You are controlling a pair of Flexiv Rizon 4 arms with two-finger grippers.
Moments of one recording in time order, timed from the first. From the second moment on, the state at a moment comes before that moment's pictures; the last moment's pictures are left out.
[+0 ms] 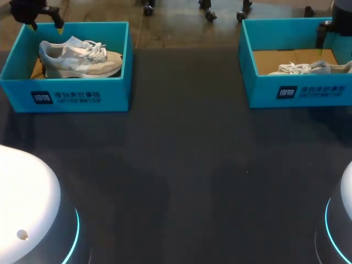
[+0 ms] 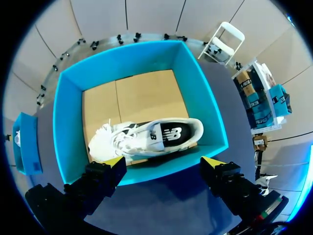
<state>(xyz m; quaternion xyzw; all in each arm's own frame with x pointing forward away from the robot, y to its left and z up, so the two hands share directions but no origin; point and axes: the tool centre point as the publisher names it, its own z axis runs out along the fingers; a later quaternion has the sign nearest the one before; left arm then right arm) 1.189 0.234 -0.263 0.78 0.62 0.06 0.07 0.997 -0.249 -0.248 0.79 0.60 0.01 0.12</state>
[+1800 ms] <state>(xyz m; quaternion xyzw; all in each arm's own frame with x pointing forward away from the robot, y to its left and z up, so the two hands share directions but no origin) 1.184 0.279 -0.356 0.79 0.62 0.04 -0.02 0.997 -0.249 -0.248 0.79 0.60 0.02 0.12</state>
